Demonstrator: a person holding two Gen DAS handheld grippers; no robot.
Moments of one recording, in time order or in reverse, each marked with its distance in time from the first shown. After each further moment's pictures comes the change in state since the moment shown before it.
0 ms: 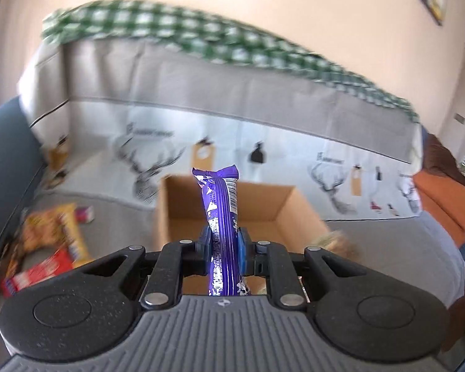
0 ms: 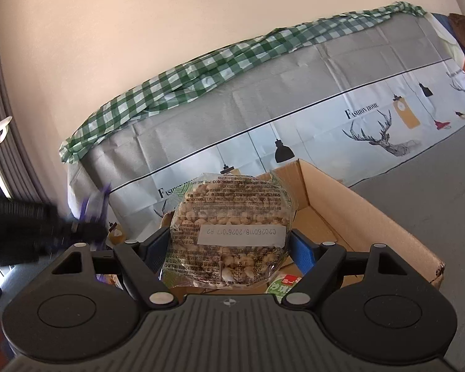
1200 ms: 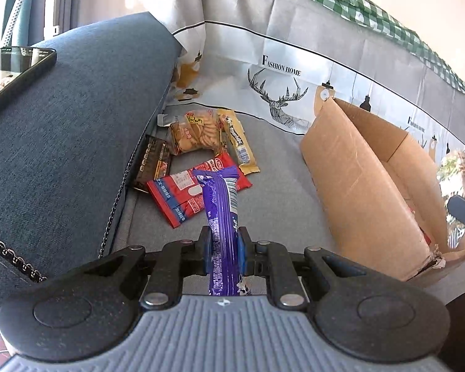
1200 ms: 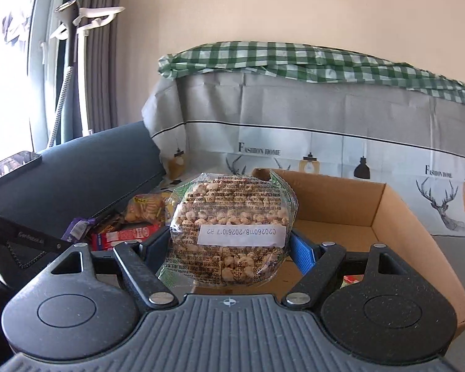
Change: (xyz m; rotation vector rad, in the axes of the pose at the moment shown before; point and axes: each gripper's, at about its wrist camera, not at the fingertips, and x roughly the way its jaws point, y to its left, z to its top) left arm -0.057 0.214 -0.104 -0.126 0.174 0.205; right arm -0.009 0.102 -0.038 -0.484 0.103 0.154
